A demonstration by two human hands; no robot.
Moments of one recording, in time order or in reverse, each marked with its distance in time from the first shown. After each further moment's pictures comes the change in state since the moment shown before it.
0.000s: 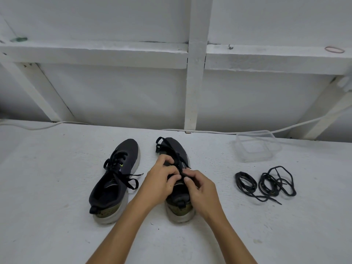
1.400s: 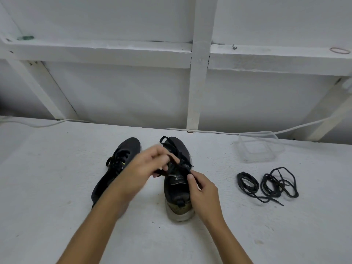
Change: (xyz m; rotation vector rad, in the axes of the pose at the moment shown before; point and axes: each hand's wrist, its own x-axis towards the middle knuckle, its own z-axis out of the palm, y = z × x) left_hand -0.013 0.036 -0.078 -0.809 -0.113 -0.085; right_hand -0.011 -0.015 0.008 0.004 0.103 0.033
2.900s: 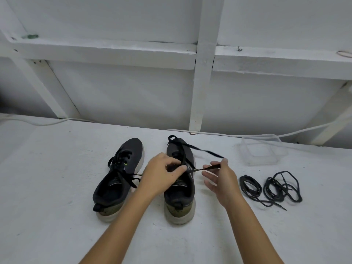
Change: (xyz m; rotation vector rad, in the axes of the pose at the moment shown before) left_hand 0.035 -0.055 0.022 0.699 0.235 -0.104; right_hand 0.060 -0.016 -0.035 0.384 0.140 0.600
